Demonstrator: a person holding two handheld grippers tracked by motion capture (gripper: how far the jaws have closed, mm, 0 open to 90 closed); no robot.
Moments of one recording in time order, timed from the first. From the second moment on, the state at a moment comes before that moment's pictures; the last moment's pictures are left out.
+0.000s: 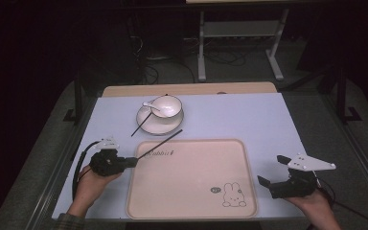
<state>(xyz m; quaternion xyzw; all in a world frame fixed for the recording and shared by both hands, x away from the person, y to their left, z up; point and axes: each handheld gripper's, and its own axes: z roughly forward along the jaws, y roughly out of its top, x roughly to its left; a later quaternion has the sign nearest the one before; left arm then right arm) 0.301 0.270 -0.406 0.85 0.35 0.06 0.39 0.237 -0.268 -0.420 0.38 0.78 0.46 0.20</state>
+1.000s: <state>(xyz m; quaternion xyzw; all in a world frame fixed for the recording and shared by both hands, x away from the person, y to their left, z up) 0.302 0.235 -0.436 0.88 0.33 0.04 0.33 0.237 -0.267 -0.420 0.38 0.78 0.46 0.19</state>
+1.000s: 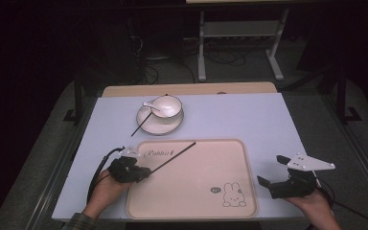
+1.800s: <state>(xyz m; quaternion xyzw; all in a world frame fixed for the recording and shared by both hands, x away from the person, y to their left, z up) 0.407 0.255 -0.392 0.83 0.40 0.15 0.35 0.238 -0.268 -0.420 0.38 0.78 0.46 0.19</state>
